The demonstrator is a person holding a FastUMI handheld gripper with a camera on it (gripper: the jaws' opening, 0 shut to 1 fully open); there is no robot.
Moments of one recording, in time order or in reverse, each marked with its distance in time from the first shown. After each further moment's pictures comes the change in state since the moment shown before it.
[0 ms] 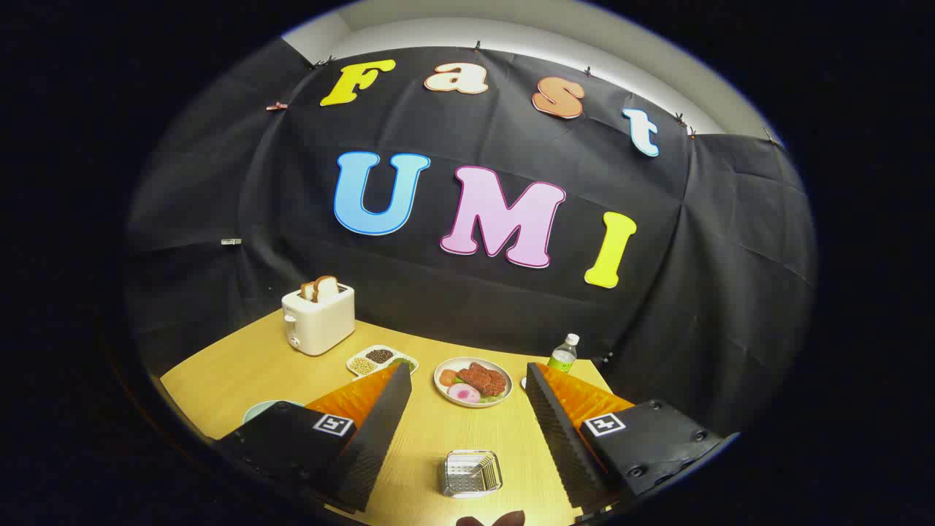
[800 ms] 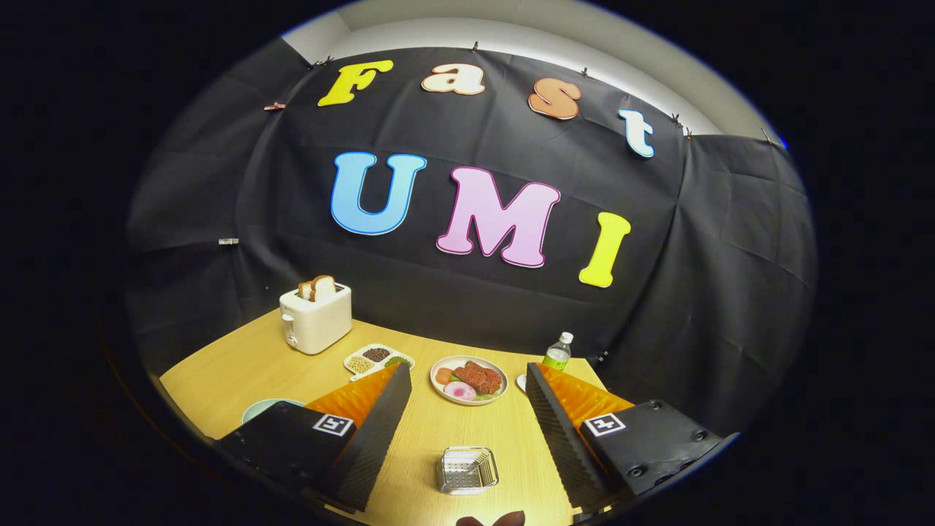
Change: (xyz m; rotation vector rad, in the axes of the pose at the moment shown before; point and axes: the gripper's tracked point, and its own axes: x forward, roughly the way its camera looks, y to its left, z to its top) arm -0.009 -0.002 0.001 -0.003 0.001 -0.015
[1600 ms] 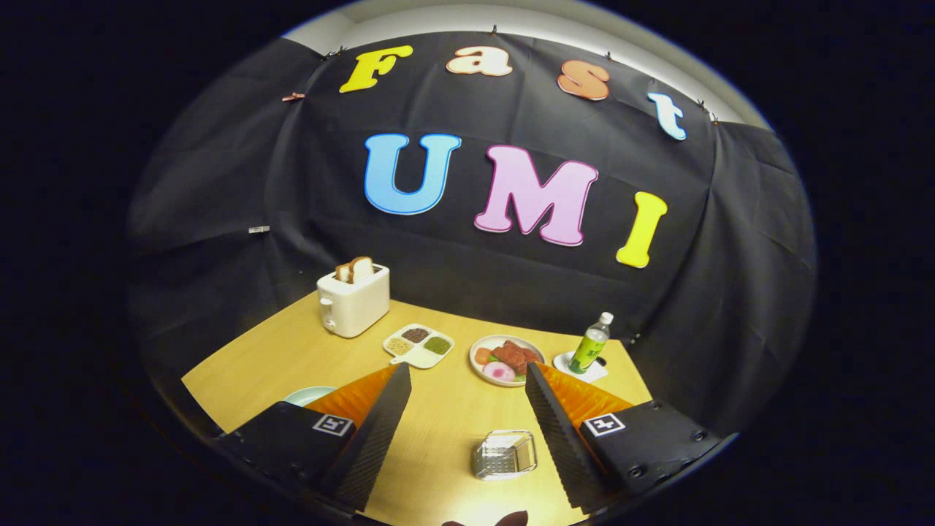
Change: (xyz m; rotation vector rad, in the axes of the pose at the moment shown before) arm -0.010 0.074 -0.026 0.029 0.164 0.174
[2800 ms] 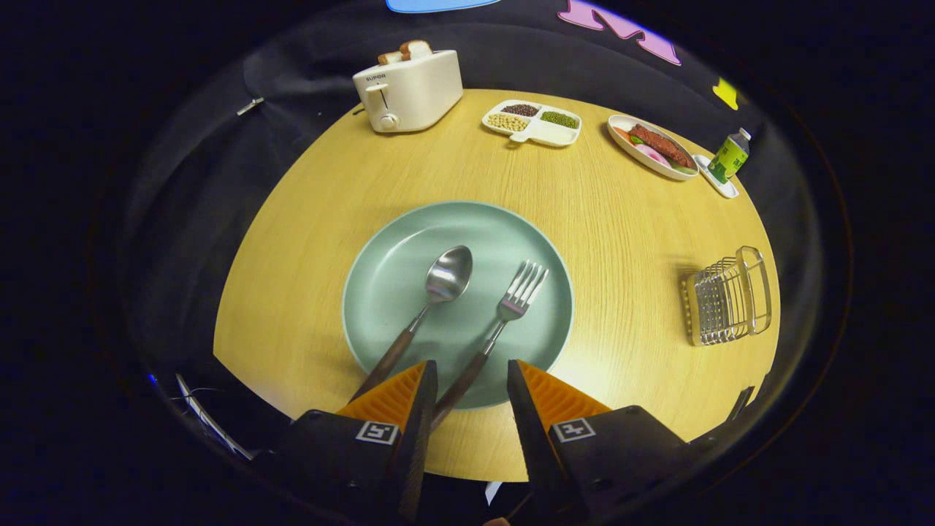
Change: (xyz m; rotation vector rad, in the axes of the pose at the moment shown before) arm 0.065 0.200 -0.235 0.144 0.818 0.098
